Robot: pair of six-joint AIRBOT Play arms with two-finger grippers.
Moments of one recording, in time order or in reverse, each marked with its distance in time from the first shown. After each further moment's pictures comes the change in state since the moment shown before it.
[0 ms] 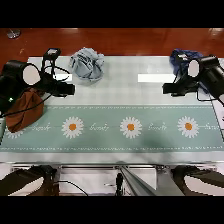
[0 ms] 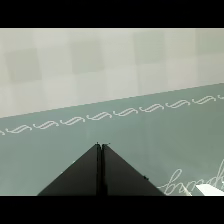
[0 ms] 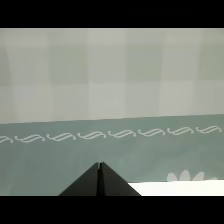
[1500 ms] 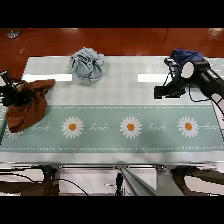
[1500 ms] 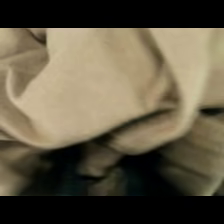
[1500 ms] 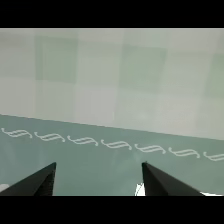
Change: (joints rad) left arm 0.660 -0.359 0.036 0.078 0.129 0.031; right arm 0.001 -0.057 -0.023 0.209 -0.065 -0.156
